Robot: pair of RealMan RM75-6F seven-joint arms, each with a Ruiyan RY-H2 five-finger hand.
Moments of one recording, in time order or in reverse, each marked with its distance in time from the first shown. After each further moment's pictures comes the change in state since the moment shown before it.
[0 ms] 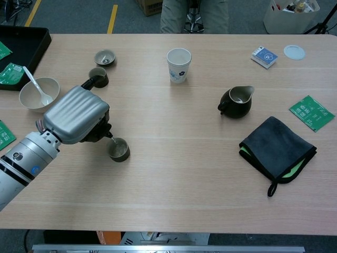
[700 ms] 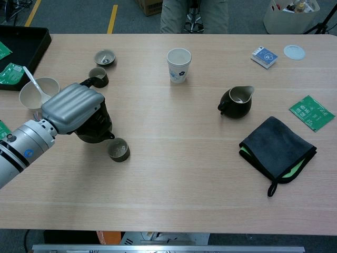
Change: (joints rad) left arm -0.038 0.088 -0.064 -0.055 -0.111 -0.140 -0.245; right arm -0.003 0.006 0.002 -0.031 0.001 0.007 -0.035
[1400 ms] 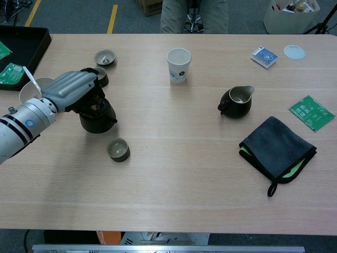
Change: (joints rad) left arm -0.065 0.003 -0.099 0.140 -0.101 -0.123 -0.349; right arm -0.007 -0.003 0.002 0.010 0.014 -0.002 0.012
